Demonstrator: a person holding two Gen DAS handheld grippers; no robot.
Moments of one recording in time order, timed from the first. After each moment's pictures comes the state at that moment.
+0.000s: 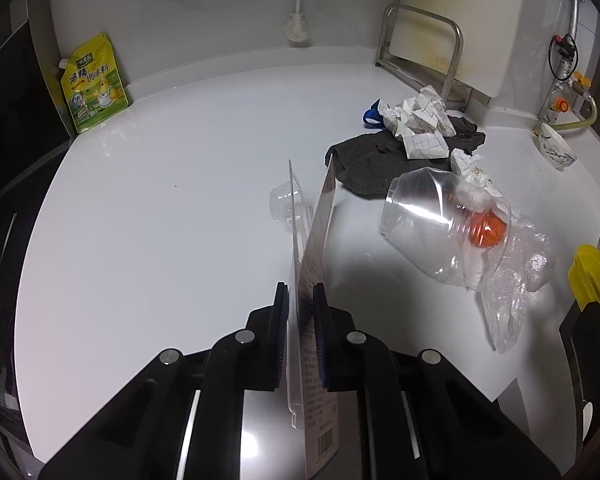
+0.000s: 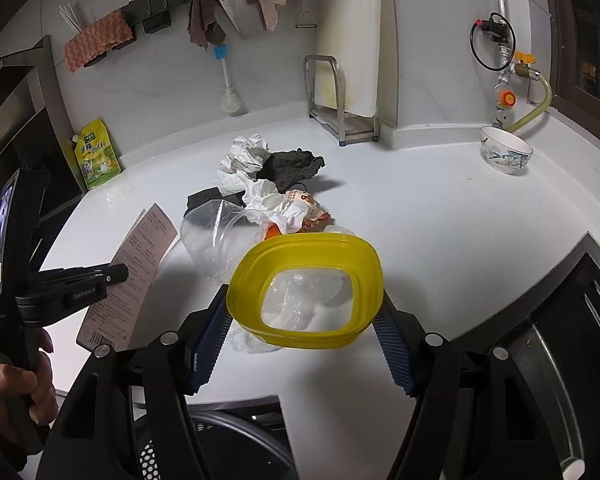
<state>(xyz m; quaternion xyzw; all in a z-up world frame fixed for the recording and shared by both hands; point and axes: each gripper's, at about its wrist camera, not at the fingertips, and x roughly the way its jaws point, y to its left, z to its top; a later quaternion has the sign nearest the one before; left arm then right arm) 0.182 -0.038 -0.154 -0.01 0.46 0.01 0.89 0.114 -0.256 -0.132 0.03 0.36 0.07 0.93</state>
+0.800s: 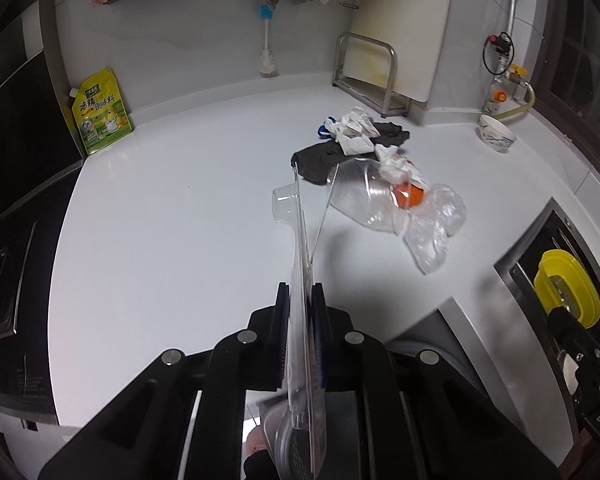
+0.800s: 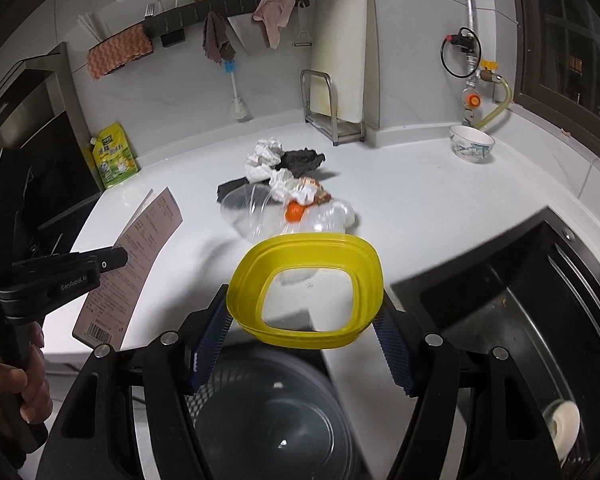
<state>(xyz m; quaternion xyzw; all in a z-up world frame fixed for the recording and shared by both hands) 0.075 -0.045 -0.099 0.00 0.43 -0.04 0.90 -0.001 -0.241 -0.093 0.04 0.36 0.05 0.93</state>
